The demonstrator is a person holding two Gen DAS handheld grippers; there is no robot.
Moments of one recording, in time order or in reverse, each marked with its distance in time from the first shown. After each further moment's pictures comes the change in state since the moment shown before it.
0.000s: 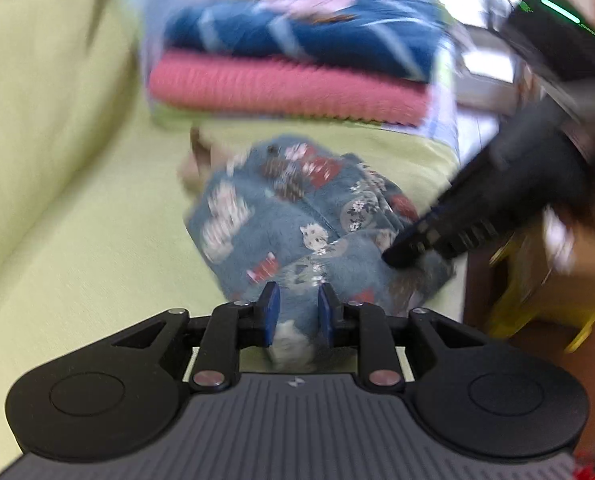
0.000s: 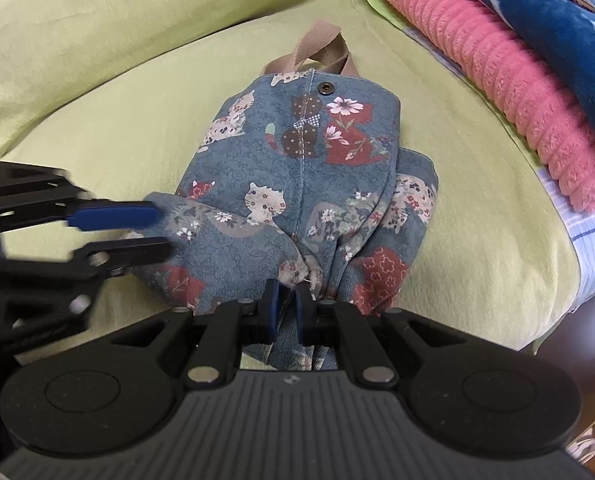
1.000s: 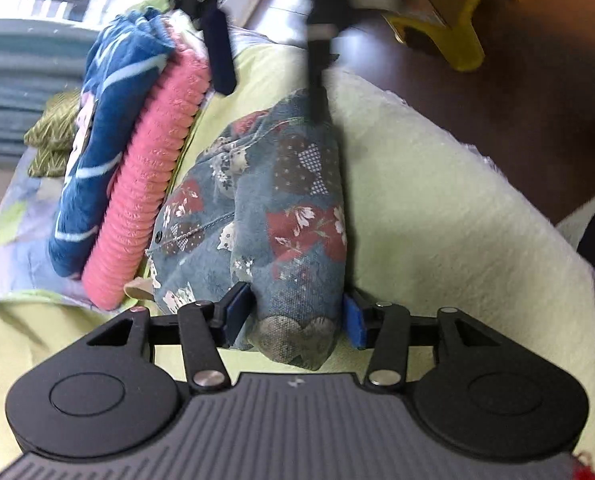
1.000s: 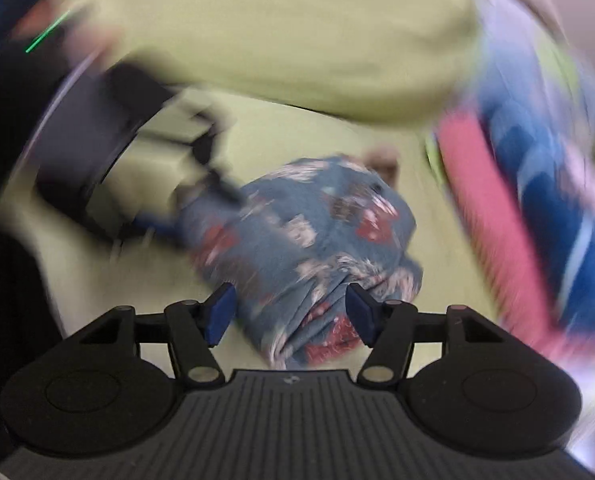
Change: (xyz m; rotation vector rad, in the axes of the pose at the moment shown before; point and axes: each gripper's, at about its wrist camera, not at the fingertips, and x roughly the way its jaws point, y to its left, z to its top) left arm 0.049 -0.053 -0.048 1.001 -0.005 0.012; right arm -0.028 0.040 -0.090 -0.759 -0.349 -0.168
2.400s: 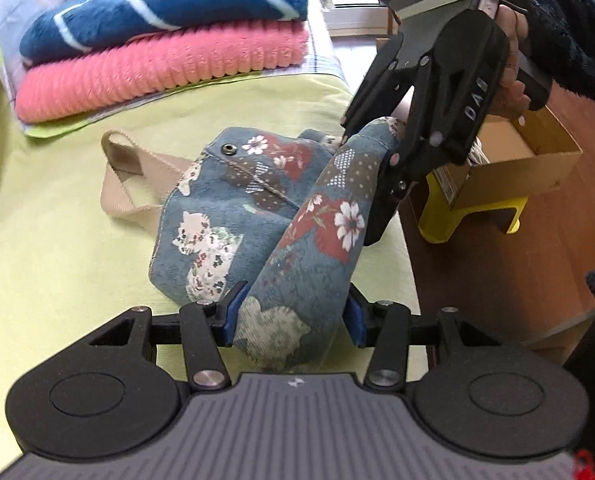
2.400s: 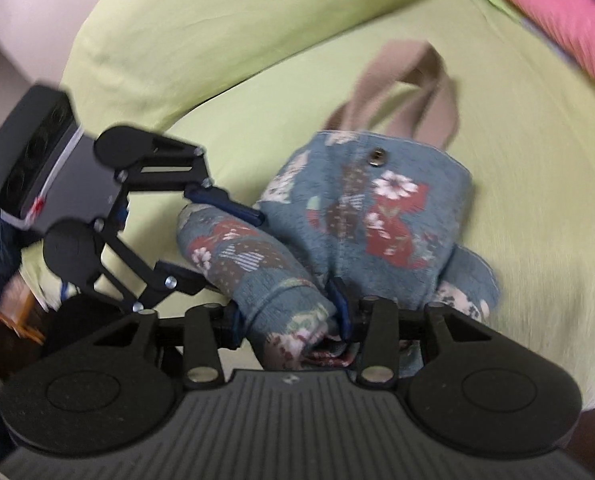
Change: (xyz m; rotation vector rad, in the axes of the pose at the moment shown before) left arm -0.014 0.082 -0.042 -0.825 -0.071 -0.439; right arm 0.077 -0.098 -0.002 0.788 0.164 0.681
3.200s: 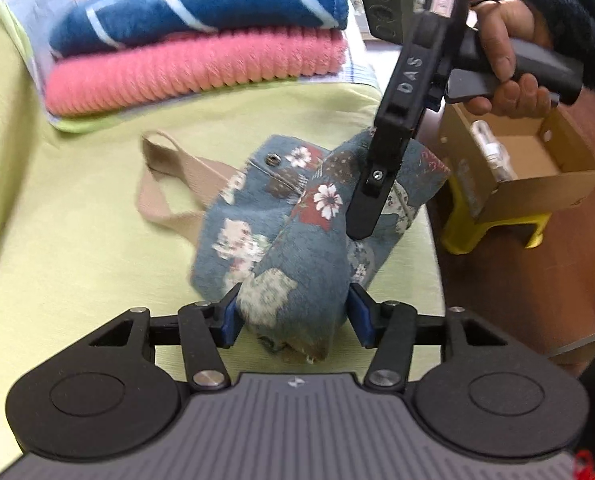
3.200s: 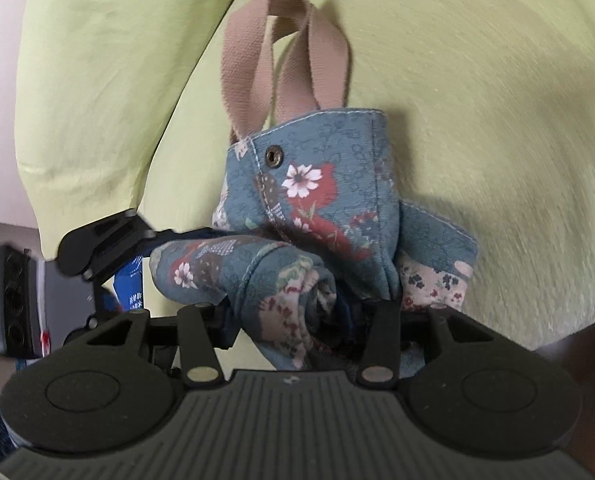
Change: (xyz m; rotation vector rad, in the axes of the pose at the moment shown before) left arm -0.012 0.008 0.012 -0.019 0.005 0.103; right arm -0.011 -0.047 -0.001 0.519 0.085 0.082
